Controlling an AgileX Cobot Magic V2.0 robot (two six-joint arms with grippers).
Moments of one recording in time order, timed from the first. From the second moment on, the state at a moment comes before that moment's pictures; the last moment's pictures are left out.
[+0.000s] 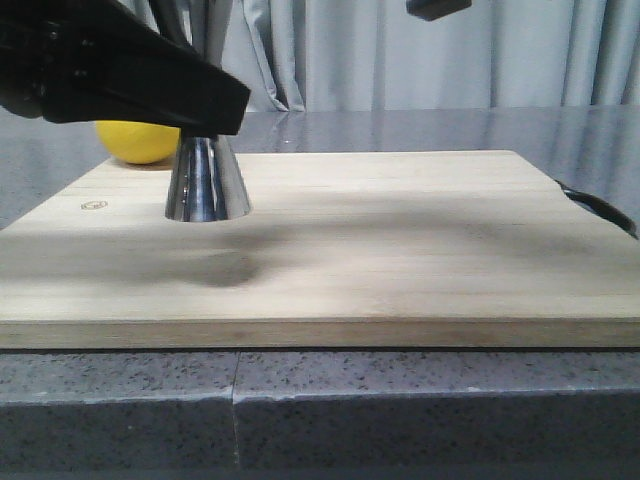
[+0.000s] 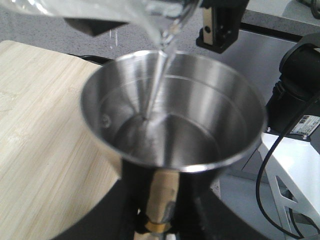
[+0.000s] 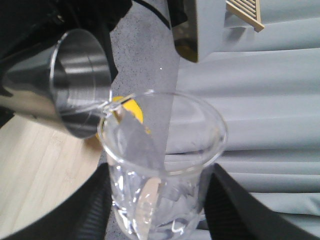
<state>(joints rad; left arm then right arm) -0.29 1.48 -0.83 -1.45 1.16 1.89 0.65 1.28 -0.99 -1.79 -0.32 0.28</state>
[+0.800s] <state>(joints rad) -0.29 1.48 -0.83 -1.44 1.16 1.88 0.65 1.28 -0.99 -1.81 -0.32 0.28</state>
